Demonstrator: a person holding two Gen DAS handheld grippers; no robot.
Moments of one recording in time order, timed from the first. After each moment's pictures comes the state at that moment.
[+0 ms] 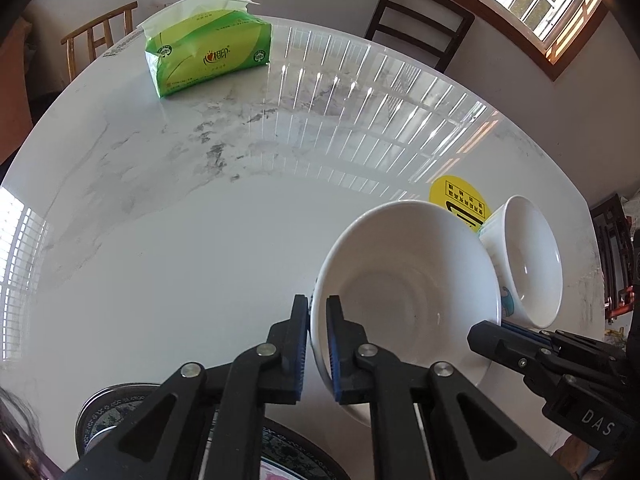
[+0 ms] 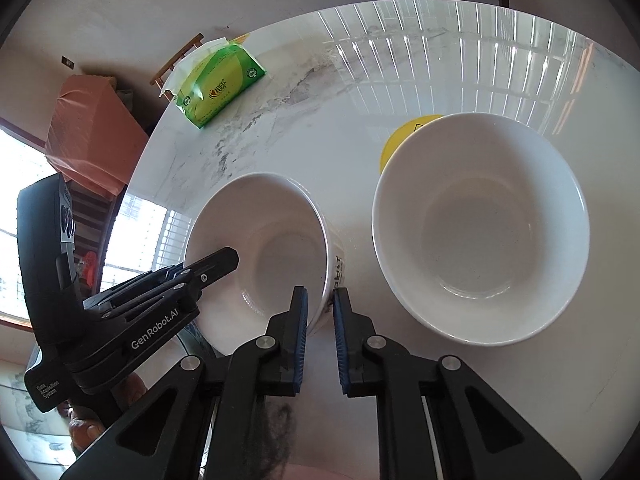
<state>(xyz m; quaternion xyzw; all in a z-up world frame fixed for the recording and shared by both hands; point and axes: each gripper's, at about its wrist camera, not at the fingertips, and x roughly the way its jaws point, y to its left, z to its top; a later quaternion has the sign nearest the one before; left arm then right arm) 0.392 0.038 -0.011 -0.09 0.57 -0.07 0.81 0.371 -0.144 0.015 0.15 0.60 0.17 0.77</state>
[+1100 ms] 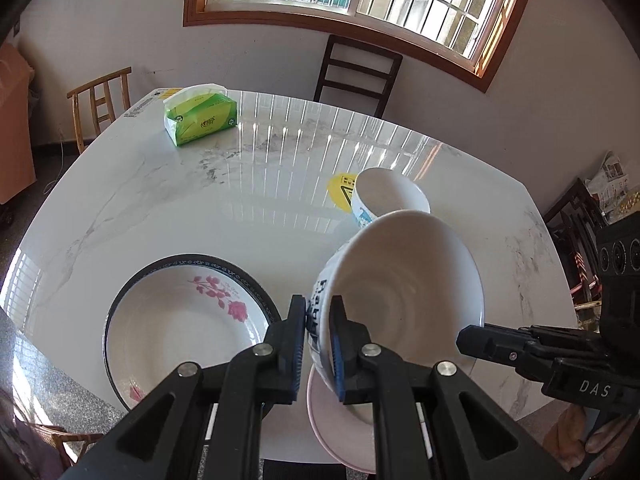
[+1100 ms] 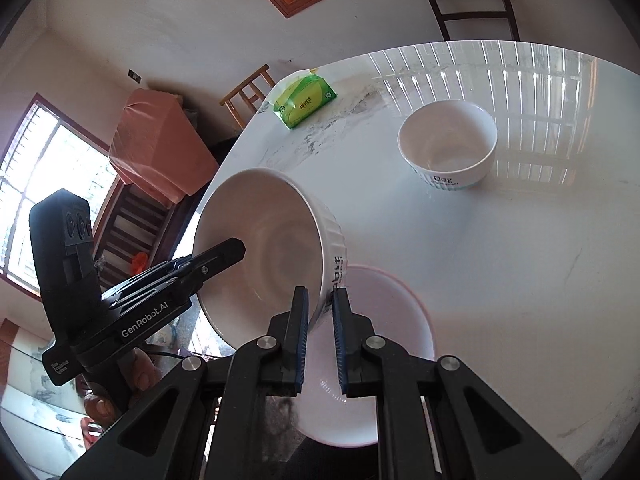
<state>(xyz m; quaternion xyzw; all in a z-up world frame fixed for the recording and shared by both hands) 0.206 0.004 0.099 -0.06 0.47 -0.11 0.87 0.211 -0.184 0.092 0.19 0.52 0.24 0.80</state>
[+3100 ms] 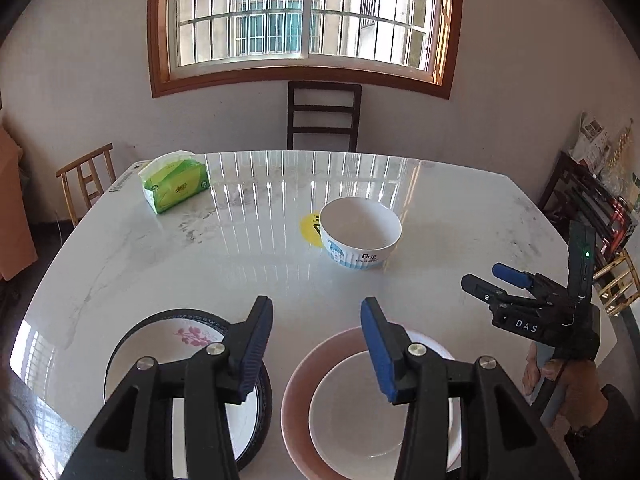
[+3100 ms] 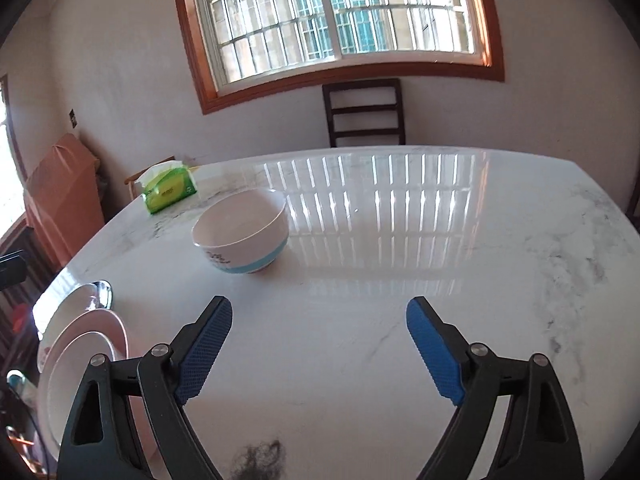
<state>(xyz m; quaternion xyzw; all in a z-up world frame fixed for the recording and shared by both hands) 0.202 -0.038 0.101 0.02 0.38 -0.15 0.91 0.227 -0.291 0.030 0.09 0.36 0.07 0.93</state>
